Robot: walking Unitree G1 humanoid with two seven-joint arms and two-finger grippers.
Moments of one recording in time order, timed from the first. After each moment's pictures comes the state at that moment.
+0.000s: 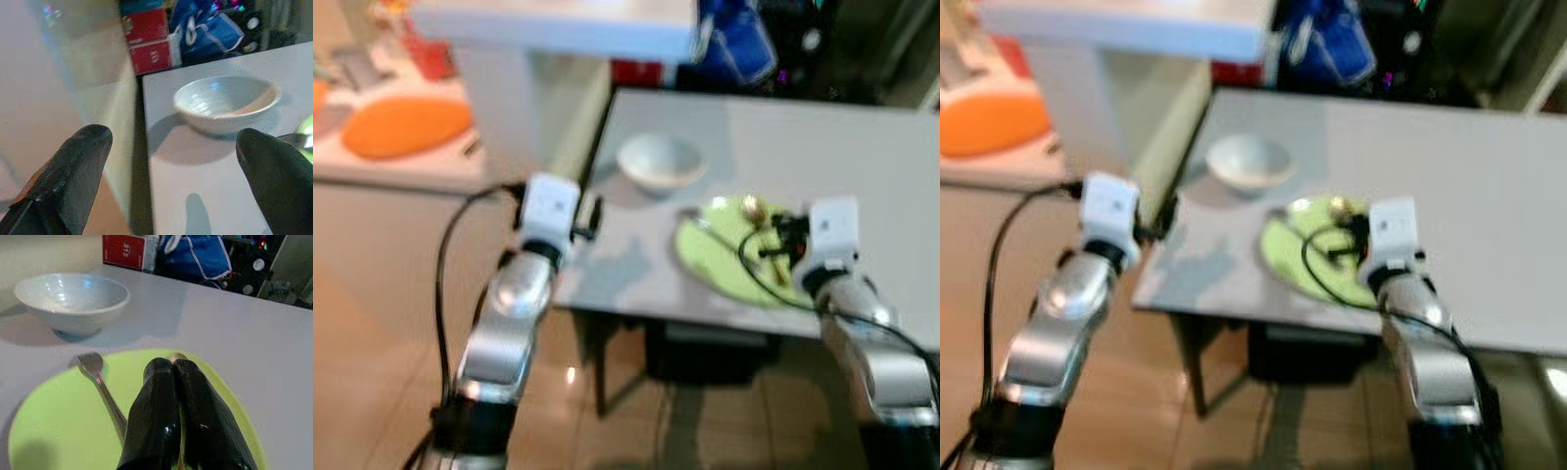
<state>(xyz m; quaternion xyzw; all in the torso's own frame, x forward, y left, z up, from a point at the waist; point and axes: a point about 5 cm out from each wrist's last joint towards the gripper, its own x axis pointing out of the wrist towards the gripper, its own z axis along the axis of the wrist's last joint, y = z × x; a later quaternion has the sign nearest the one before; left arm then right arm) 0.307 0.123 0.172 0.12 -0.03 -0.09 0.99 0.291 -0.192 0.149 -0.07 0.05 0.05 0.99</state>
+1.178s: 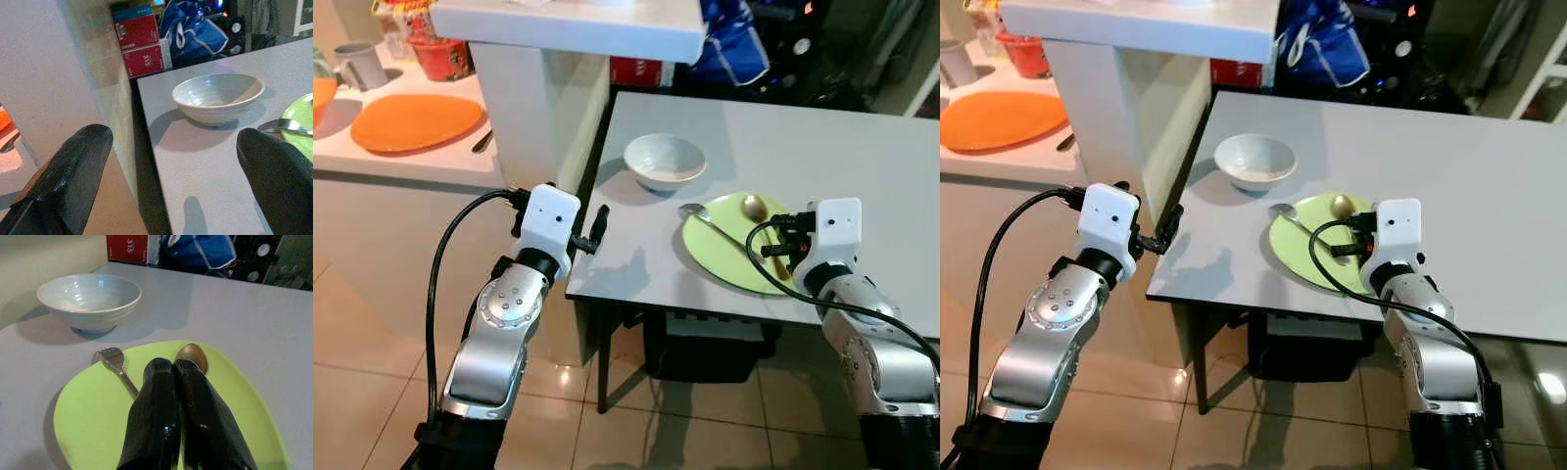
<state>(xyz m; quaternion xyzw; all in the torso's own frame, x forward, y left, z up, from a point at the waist) 0.294 0.128 0.170 0.13 -0.04 -0.13 0.98 0.296 -0.199 0.147 -0.02 0.07 0.04 1.00</state>
